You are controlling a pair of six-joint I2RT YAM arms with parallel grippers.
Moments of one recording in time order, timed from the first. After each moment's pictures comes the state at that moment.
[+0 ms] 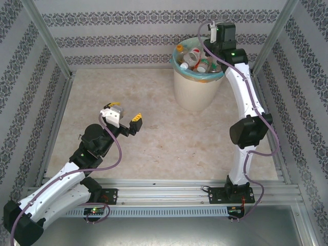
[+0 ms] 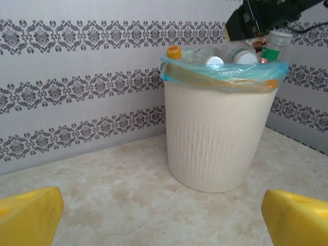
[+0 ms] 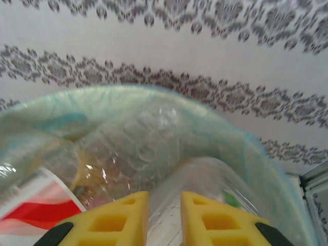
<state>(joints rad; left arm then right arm) -0.58 0.74 0.55 0.19 -0.13 -0.01 0.16 2.02 2.23 -0.70 0.09 -0.04</state>
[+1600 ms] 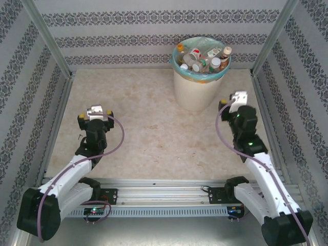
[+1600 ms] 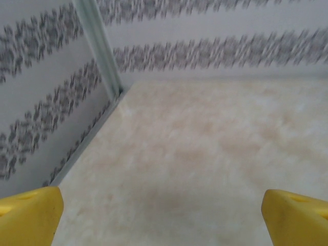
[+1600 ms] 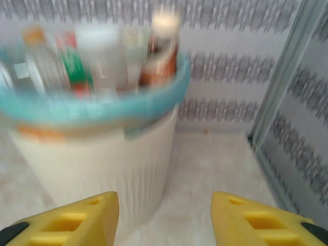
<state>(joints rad) -0.25 0.95 0.36 0.28 -0.62 0.02 0.17 0.82 0.61 -0.09 0.17 -0.01</state>
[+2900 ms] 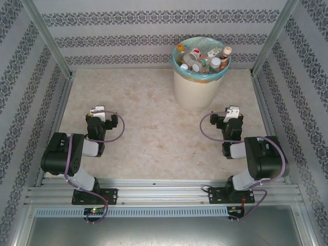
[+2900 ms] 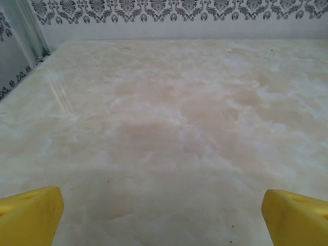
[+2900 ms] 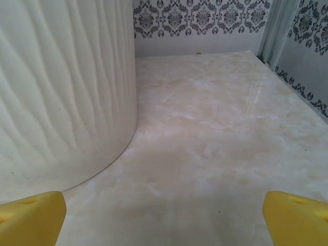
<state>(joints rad) -0.01 1.60 0.35 0.95 -0.16 -0.02 0.02 1.53 0.30 0.97 0.13 0.07</state>
